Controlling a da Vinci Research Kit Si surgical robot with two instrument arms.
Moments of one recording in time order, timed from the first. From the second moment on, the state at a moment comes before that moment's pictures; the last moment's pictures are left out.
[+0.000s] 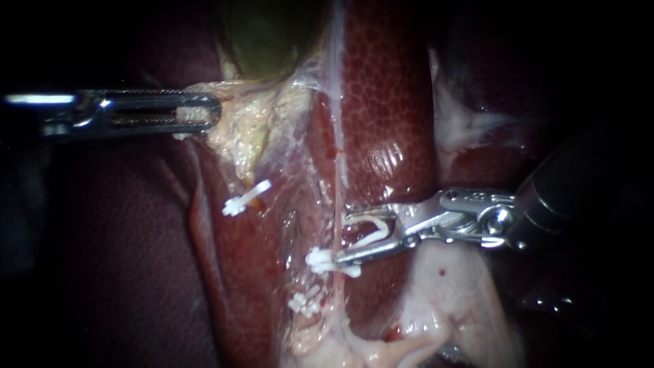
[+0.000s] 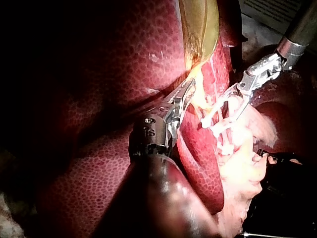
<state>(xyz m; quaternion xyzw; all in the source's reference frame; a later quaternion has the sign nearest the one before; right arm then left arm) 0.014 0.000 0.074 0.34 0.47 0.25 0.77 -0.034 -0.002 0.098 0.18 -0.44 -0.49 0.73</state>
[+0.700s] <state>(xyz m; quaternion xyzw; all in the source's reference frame) 0.018 -0.001 0.072 0.38 0.51 0.27 0.72 -0.034 -0.002 0.098 0.18 -0.44 -0.50 0.72</state>
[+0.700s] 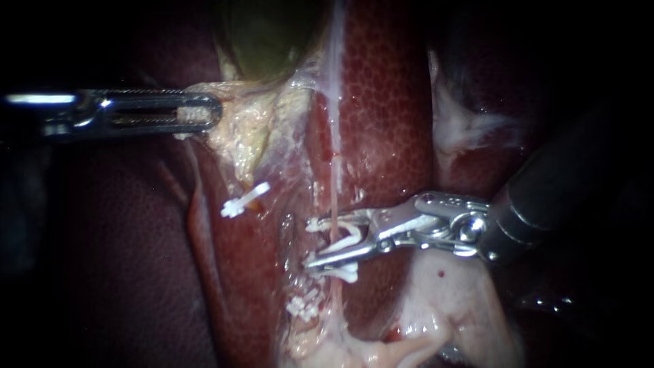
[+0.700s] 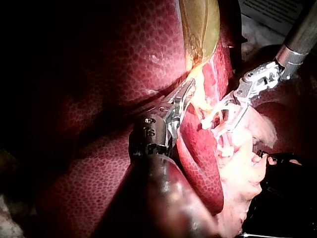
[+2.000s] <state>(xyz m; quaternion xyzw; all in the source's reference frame) 0.018 0.000 0.071 0.41 0.51 0.29 0.70 -0.034 -0.002 0.099 0.18 -0.44 -0.50 0.72</state>
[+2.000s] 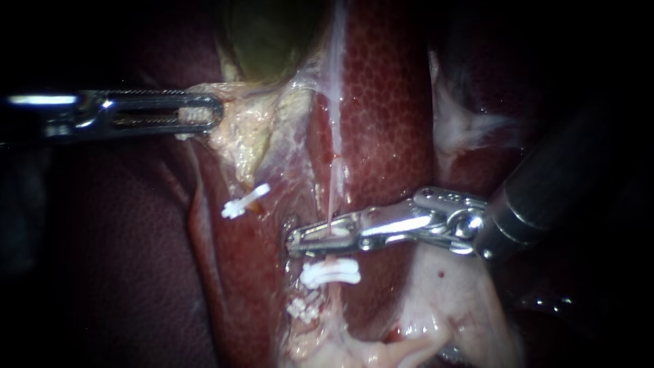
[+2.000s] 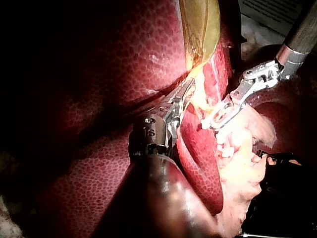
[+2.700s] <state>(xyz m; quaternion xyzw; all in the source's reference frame) 0.017 -0.001 0.072 0.41 0.50 0.30 0.70 -0.034 -0.002 0.099 0.18 -0.44 -0.50 0.72</state>
